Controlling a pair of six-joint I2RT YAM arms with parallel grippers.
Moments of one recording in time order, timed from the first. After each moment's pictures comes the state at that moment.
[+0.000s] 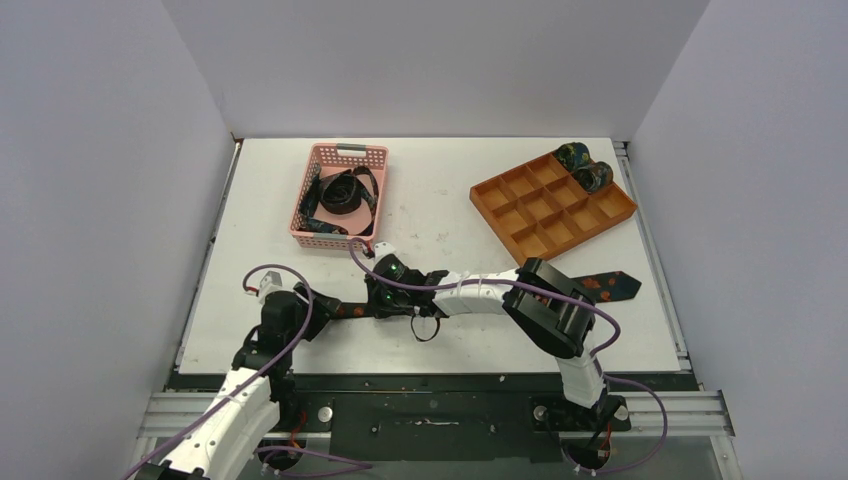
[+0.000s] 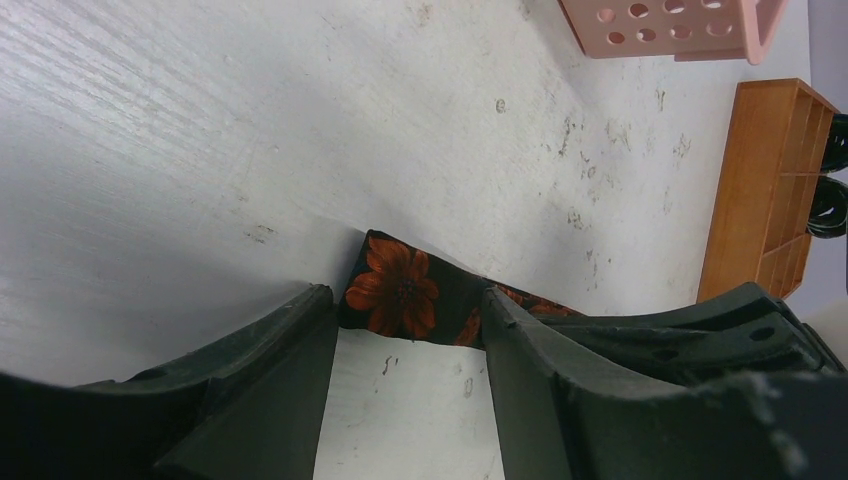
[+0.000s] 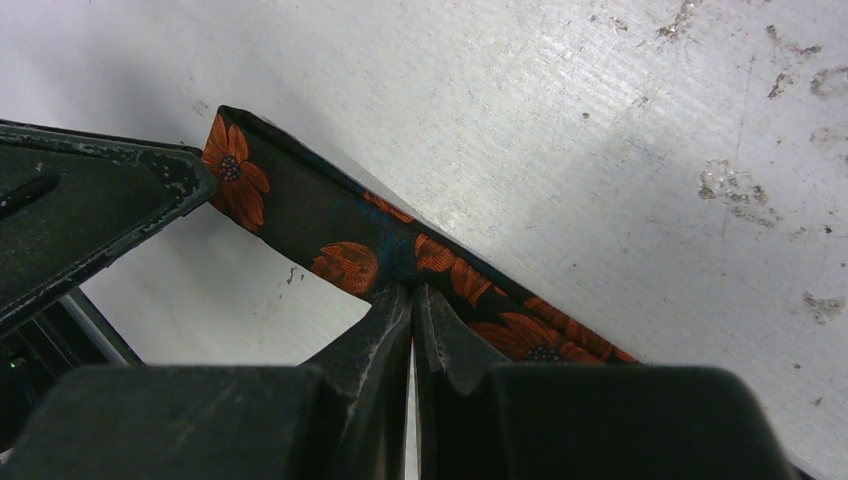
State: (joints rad) left arm -0.23 0.61 0.14 -0.17 -0.05 -1.03; right arm 1.05 1.99 1.19 0.03 -0.02 0.57
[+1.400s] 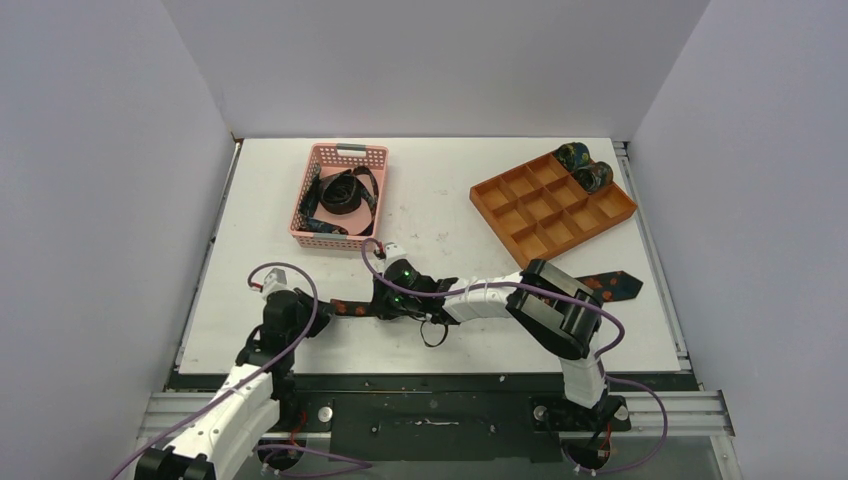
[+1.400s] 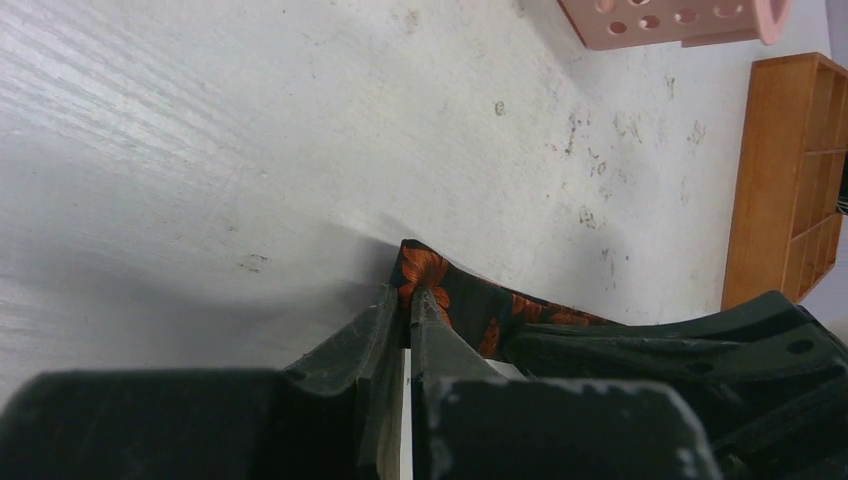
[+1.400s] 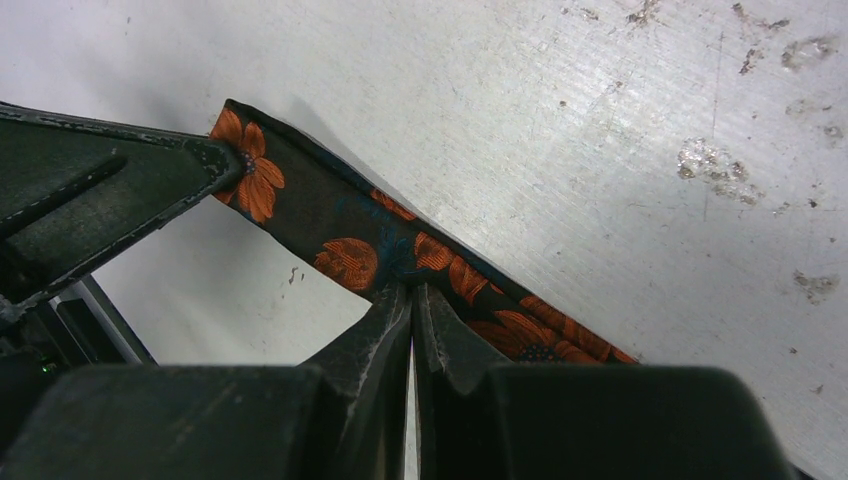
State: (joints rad) left arm -0.23 0.69 0.10 -0.03 -0.04 -0.96; right arm 1.03 1.95 1.06 0.21 -0.03 0.63
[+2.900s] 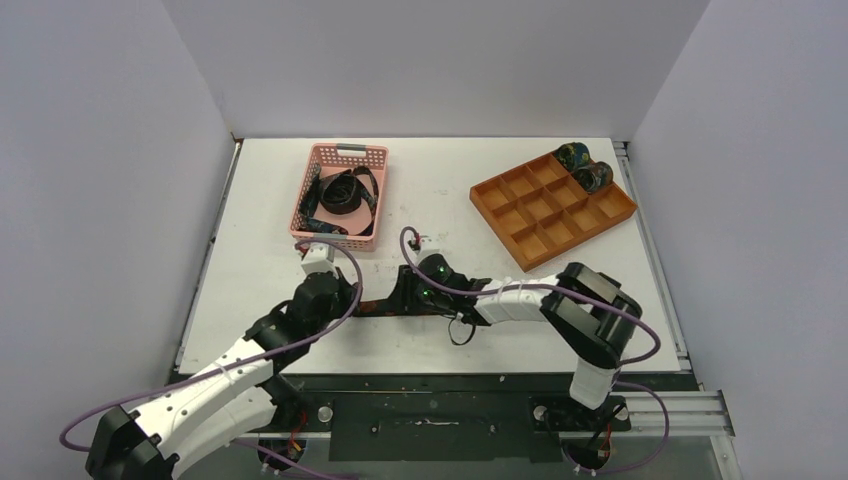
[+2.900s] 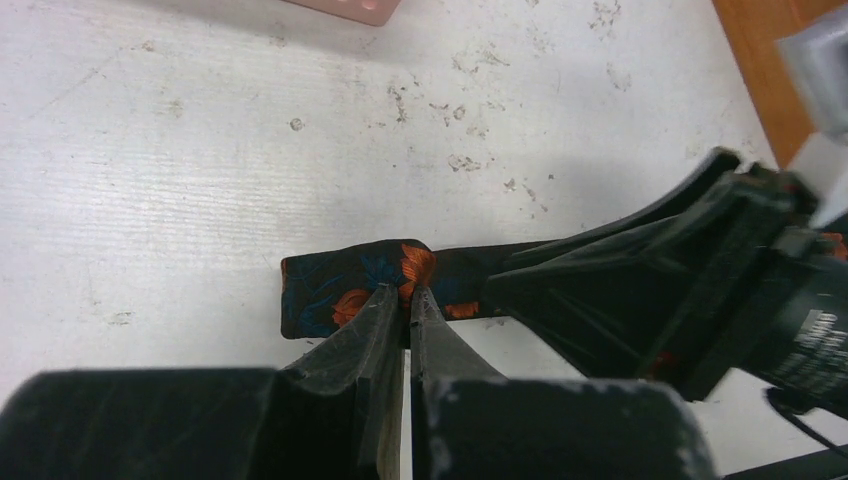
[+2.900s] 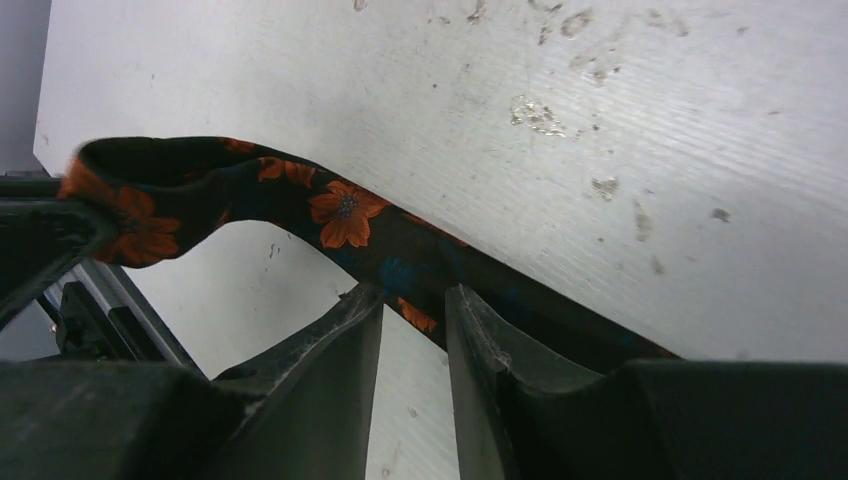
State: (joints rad) left arm -0.69 0.77 0.43 -0.23 -0.37 -0.70; right arm 0.94 1.80 0.86 0.34 -0.07 0.71
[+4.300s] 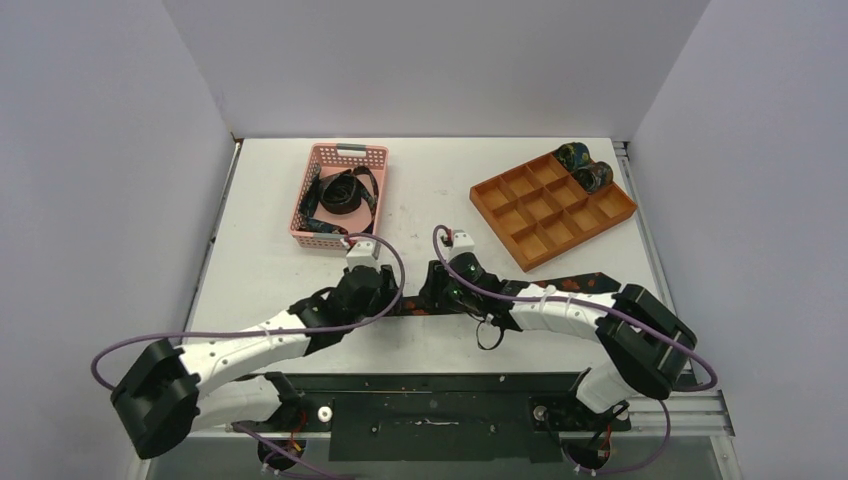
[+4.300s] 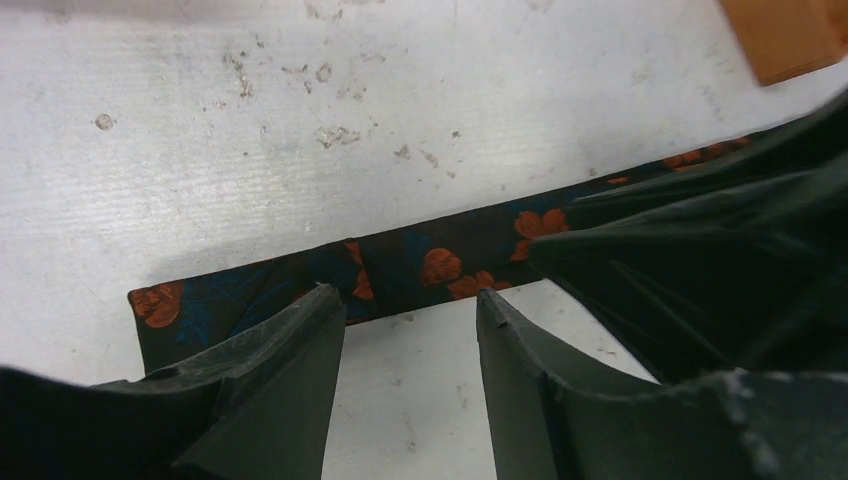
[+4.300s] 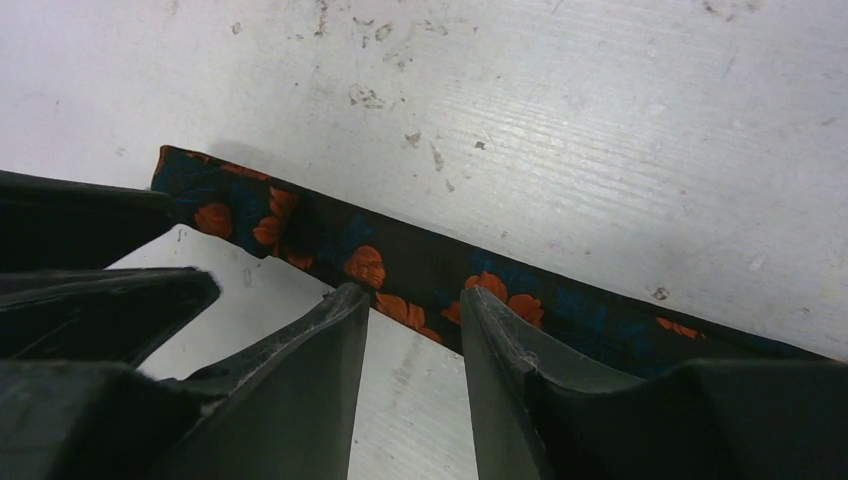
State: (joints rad) left arm -0.87 1.18 0.56 -0.08 -0.37 -0.71; right arm 0.88 1.49 0.69 0.14 0.10 0.62
